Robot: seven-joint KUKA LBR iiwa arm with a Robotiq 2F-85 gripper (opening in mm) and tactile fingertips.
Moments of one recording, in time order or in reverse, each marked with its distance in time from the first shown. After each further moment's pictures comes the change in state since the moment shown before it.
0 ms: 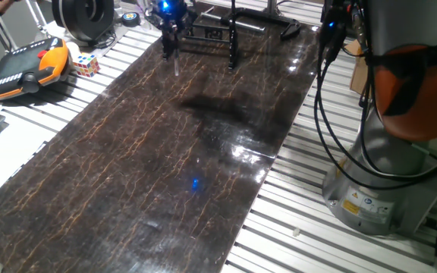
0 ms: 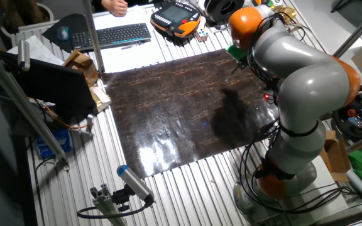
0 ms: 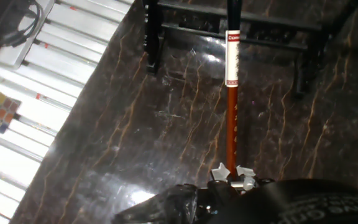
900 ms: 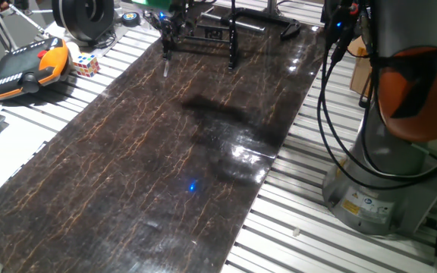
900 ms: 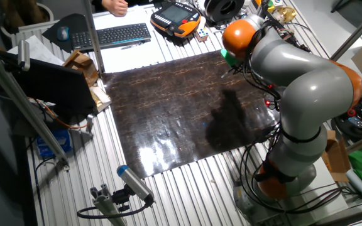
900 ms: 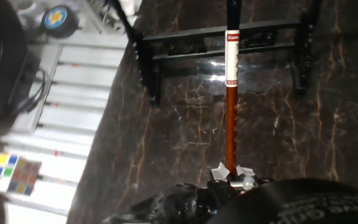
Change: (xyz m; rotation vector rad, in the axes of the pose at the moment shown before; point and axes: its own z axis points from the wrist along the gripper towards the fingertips) arm -0.004 -0.002 0.001 -0.054 -0.119 0.275
